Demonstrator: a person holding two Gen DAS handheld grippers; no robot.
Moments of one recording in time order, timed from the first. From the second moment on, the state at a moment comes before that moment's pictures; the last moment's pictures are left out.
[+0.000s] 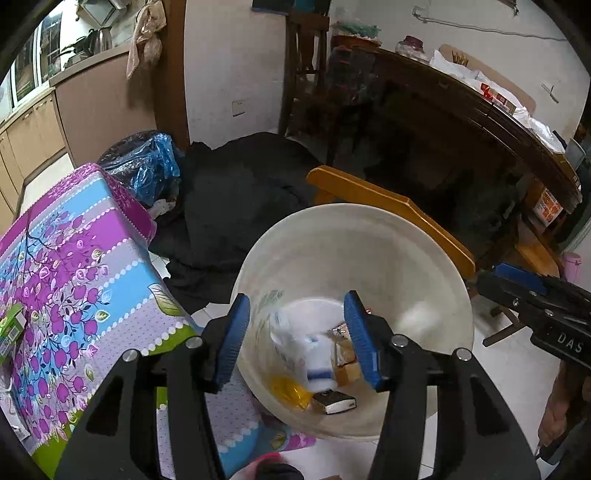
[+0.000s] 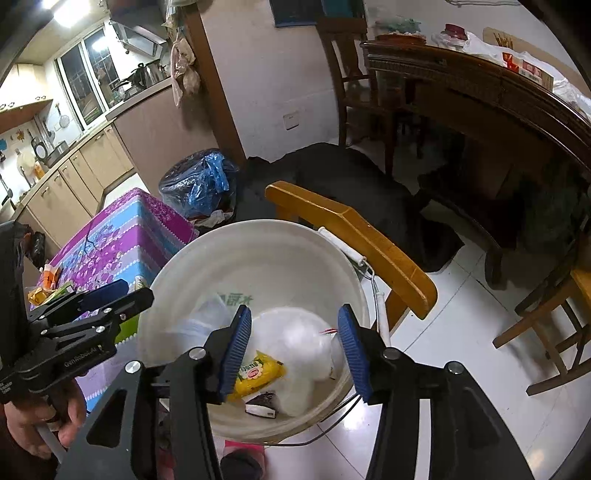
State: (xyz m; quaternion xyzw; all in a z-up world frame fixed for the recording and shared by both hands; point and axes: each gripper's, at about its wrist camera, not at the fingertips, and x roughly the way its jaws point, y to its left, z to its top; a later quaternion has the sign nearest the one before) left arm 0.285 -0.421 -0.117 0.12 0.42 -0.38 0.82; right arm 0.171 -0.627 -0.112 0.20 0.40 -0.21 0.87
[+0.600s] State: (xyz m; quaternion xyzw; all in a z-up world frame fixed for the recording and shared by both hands) left arm 0.283 -0.401 -0.115 0.11 0.42 -0.37 0.82; right arm 0.170 -0.603 -0.098 0.17 0.38 -0.21 0.89
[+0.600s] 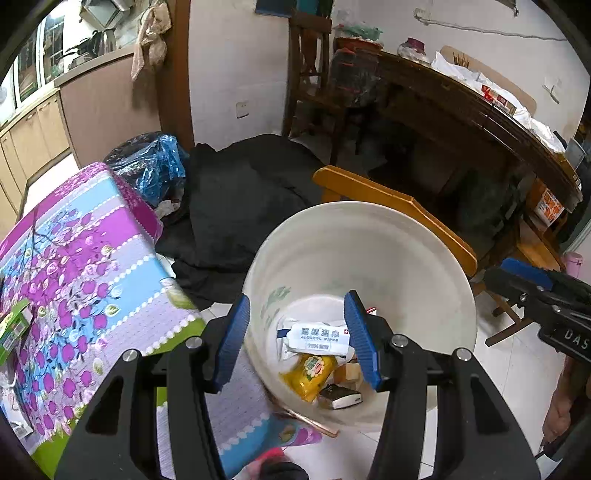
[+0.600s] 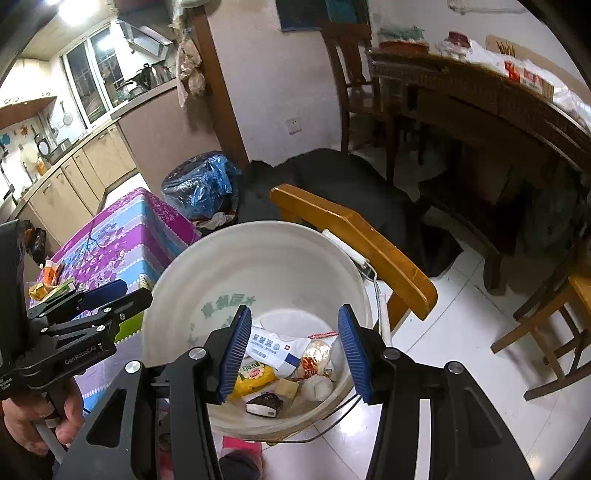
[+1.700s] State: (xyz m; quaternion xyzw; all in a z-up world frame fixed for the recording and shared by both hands) left arm 0.439 -0.015 -0.149 -0.07 0.48 -0.18 0.86; right arm 0.258 -0.330 -0.130 0.16 0.35 0.07 0.92
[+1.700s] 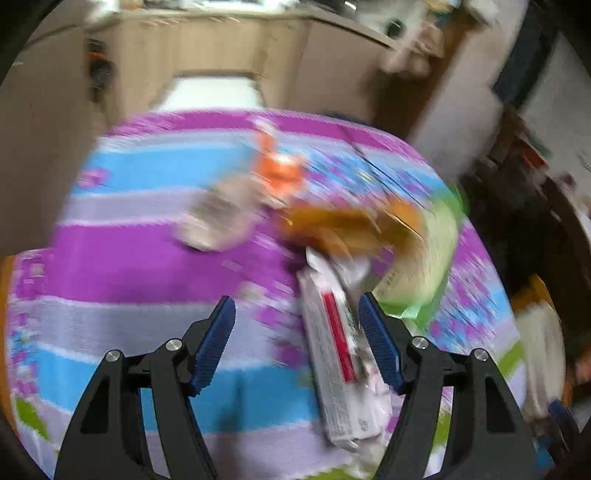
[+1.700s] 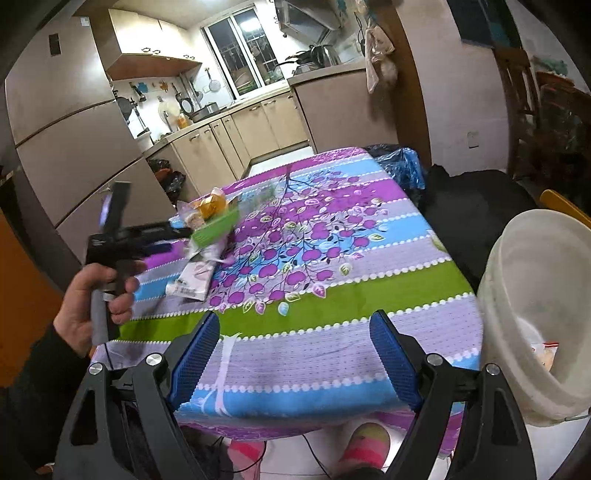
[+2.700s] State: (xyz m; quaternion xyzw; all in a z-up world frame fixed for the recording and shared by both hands) left arm 0.431 -0.011 -0.148 -0.11 0.48 -0.17 0.85; right arm 0.538 -0.303 -0.151 -0.09 0.46 0.13 0.87
